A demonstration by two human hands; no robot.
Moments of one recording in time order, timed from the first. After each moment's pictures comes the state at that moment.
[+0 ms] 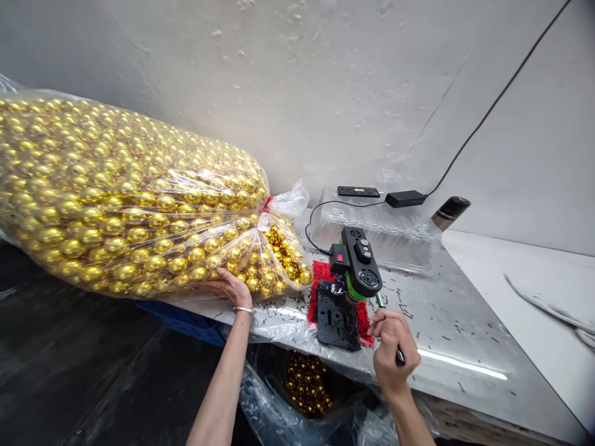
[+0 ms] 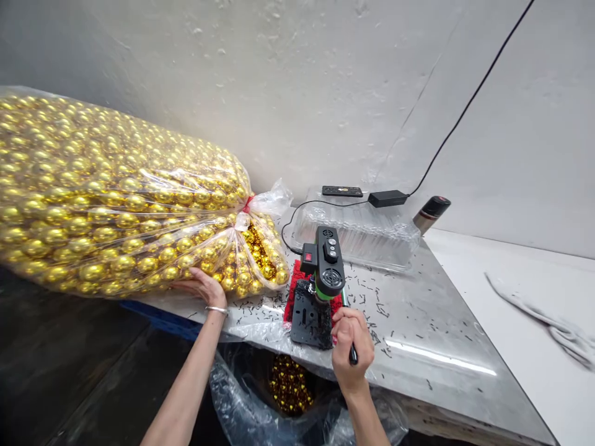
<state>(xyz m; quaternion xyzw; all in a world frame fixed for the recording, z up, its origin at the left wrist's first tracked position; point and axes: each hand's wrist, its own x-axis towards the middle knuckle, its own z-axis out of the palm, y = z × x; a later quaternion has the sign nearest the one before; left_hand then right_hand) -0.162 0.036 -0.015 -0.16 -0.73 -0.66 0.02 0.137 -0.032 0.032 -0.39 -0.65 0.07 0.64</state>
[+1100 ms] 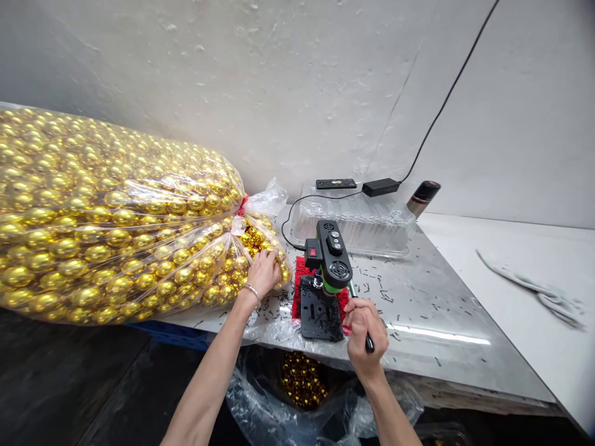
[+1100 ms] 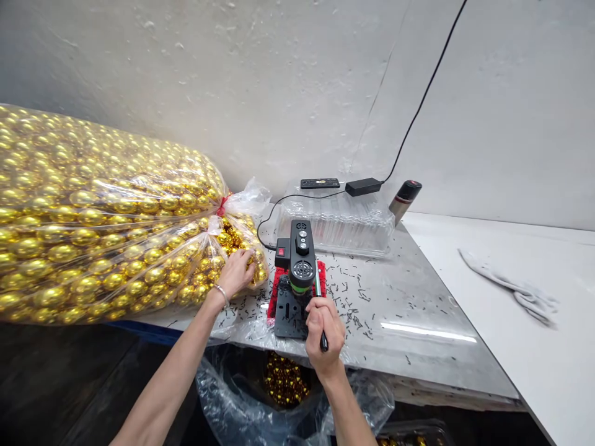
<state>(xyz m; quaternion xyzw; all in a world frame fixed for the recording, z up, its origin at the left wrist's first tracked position) -0.088 0.058 0.049 -0.71 -0.67 -0.19 0.01 0.133 -0.032 0.040 -0.36 -0.68 0.05 0.64</state>
